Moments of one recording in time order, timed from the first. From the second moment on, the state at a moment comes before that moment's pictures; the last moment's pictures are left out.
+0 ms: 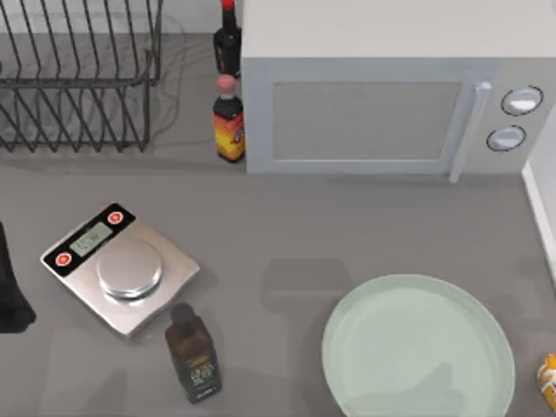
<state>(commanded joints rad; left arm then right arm) 0.00 0.00 0.00 0.00 0.00 0.00 0.12 0.66 0.37 -0.49 0.00 0.06</state>
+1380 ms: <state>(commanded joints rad) 0.00 0.00 0.00 0.00 0.00 0.00 0.24 1.41 0.66 -0.82 0.00 0.13</state>
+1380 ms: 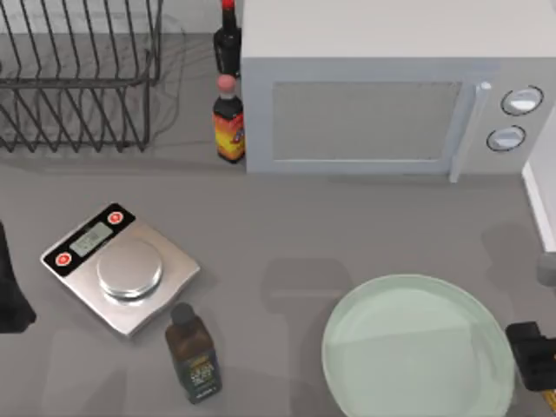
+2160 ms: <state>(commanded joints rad) 0.00 0.00 0.00 0.00 0.00 0.00 0.24 1.54 0.55 -0.58 0.00 0.13</state>
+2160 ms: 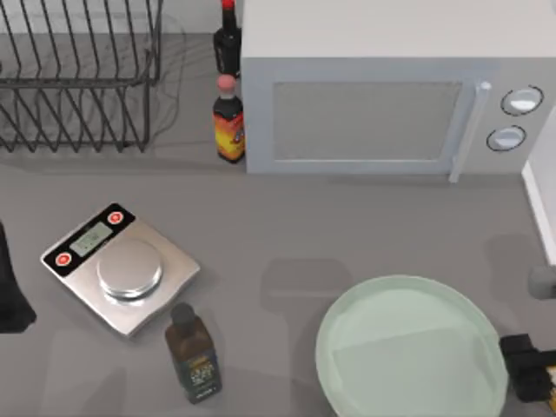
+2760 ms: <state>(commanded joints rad) 0.00 0.00 0.00 0.00 0.00 0.00 0.24 1.54 0.55 -0.58 0.00 0.13</state>
